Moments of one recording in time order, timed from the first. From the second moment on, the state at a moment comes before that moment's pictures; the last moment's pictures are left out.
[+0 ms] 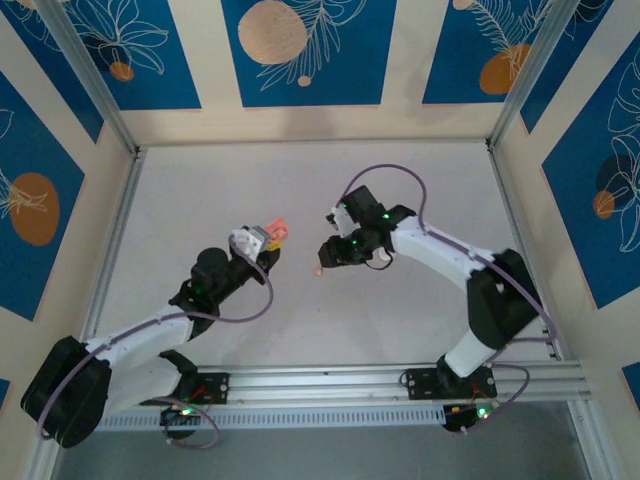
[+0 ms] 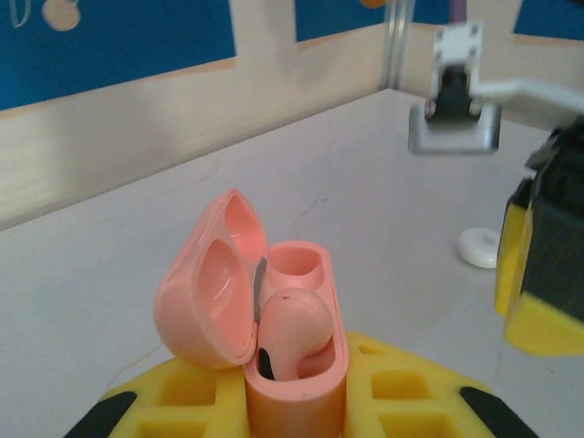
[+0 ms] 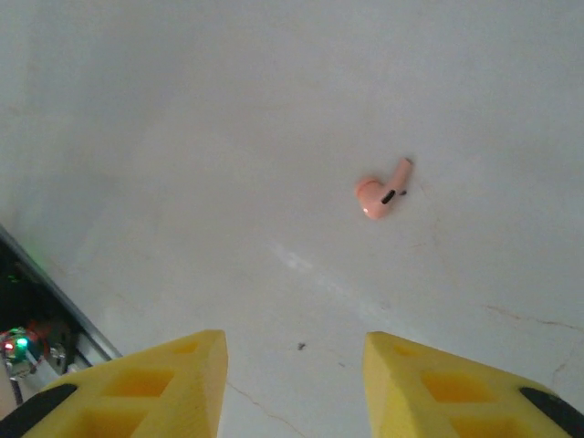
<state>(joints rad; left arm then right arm) -0.58 1.04 0.35 0.52 0.08 0.05 0.62 1.64 1.19 -0.71 -0.41 0.35</state>
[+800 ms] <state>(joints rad) -0.45 0.91 0.32 0.36 0.02 0.00 0.63 2.12 1.53 -0.85 -0.48 0.02</state>
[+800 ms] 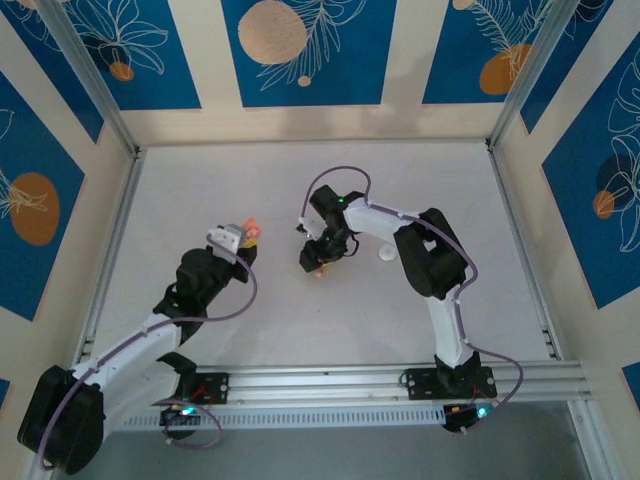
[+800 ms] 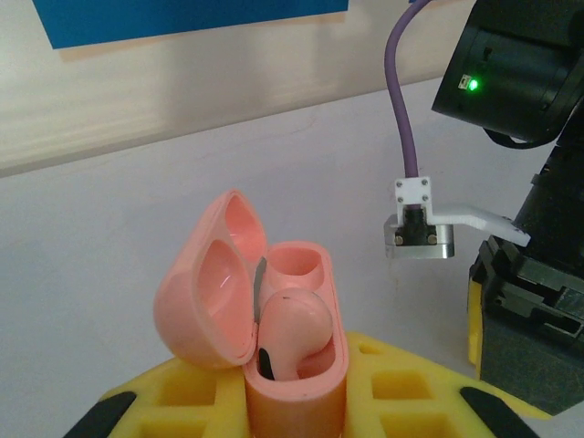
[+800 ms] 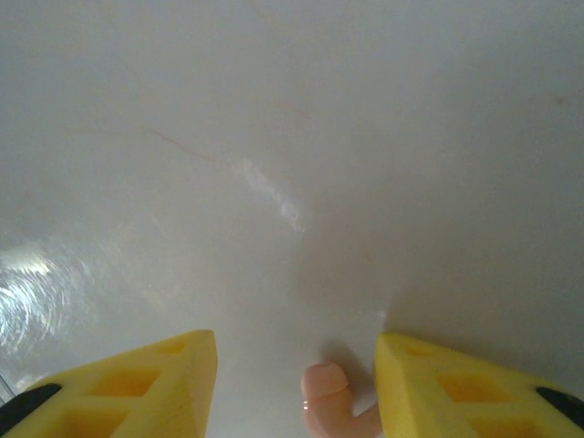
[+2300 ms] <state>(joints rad) -0.45 0.89 0.31 0.34 0.03 0.00 0.72 2.18 1.66 -1.11 -0.28 0.21</state>
